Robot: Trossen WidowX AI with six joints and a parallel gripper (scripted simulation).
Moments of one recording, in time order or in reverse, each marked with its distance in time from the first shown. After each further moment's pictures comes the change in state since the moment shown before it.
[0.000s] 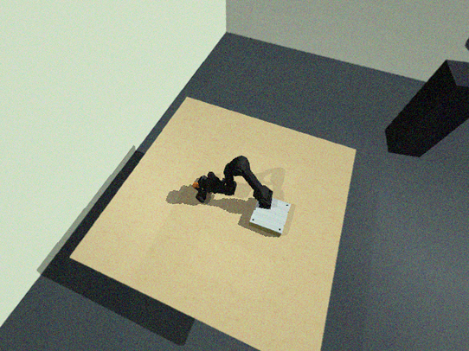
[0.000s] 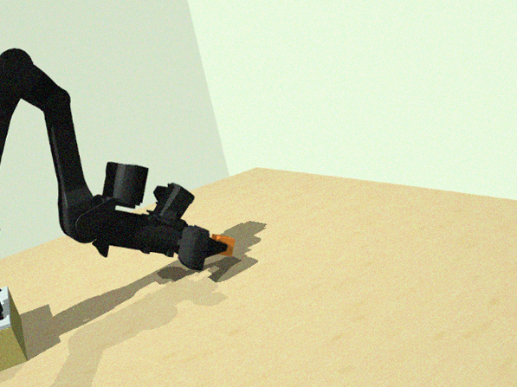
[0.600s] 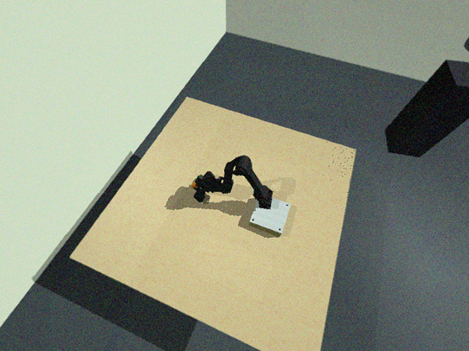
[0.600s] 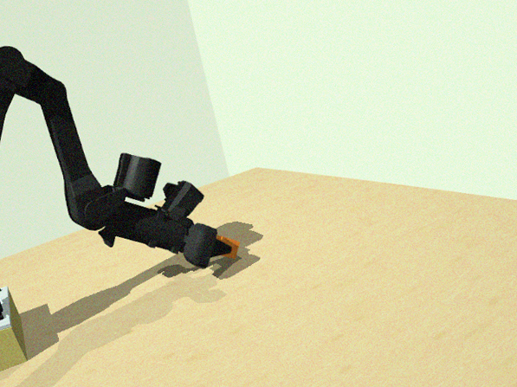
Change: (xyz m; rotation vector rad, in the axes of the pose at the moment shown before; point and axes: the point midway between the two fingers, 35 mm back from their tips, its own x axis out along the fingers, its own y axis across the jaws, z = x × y) arm 0.010 0.001 0.001 -0.001 0.094 0.001
